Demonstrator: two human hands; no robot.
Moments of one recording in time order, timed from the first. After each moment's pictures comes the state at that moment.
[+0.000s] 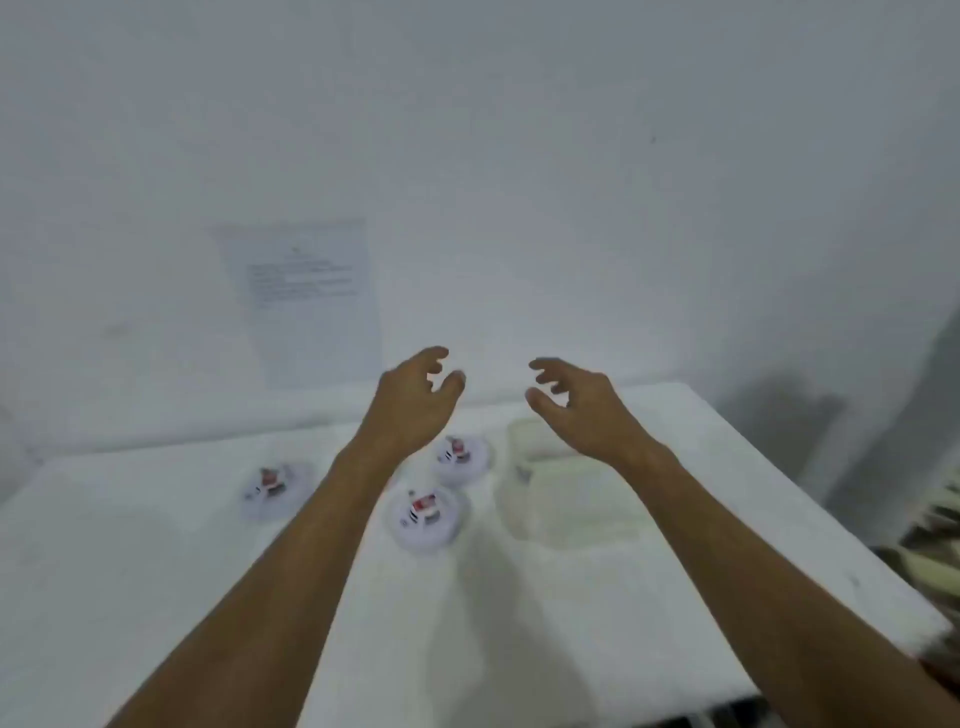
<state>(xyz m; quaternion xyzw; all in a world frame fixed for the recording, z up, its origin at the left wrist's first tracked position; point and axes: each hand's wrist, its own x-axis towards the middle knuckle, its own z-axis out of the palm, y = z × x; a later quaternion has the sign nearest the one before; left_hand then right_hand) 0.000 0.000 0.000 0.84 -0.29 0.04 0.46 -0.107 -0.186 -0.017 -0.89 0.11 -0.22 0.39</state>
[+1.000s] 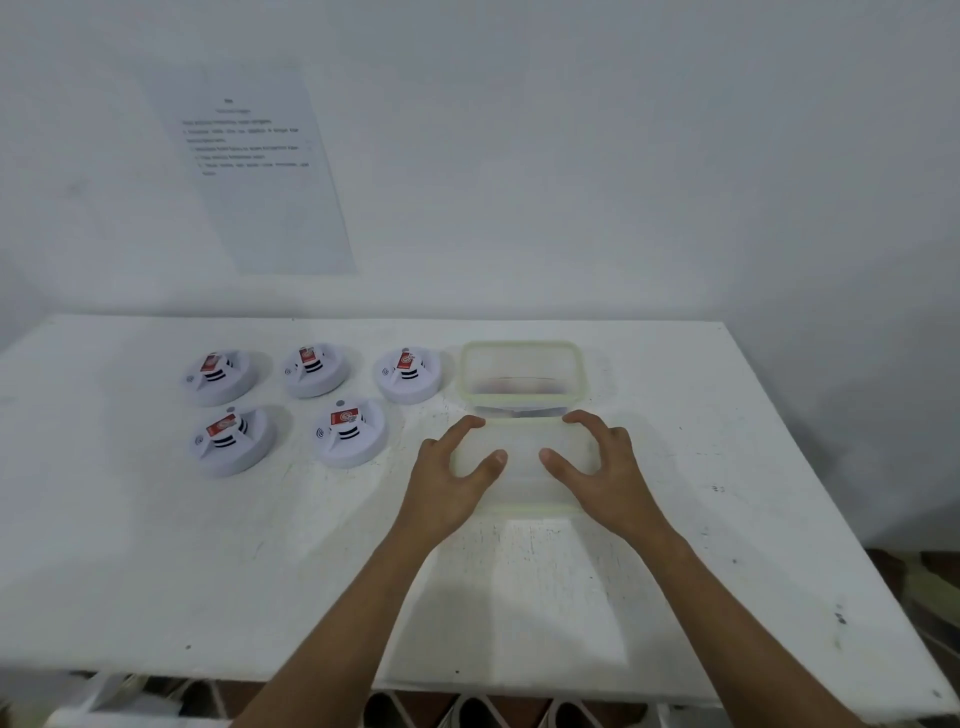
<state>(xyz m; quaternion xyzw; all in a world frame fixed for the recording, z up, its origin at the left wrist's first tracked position) -0.106 -0.130 -0.173 0.83 -0.10 -0.13 0.53 -0.167 -0.318 -0.181 -0.83 0.17 -0.08 0.52</state>
